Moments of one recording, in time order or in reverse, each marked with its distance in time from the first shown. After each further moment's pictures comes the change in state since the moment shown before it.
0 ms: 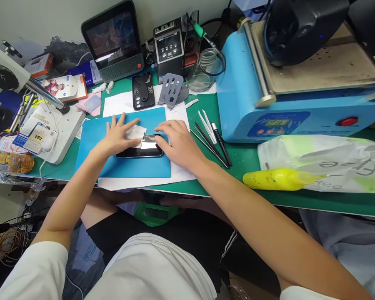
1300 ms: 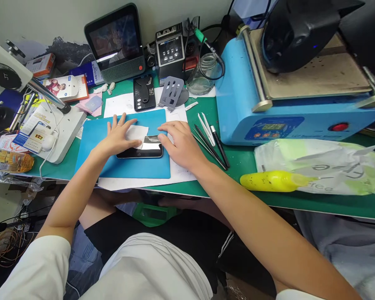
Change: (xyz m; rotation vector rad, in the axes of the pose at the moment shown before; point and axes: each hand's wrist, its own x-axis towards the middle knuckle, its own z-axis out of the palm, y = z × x) left_hand 0.002 -0.003 0.001 0.016 0.030 0.010; right_hand 0.001 0.001 -0.002 0.021 0.043 0.029
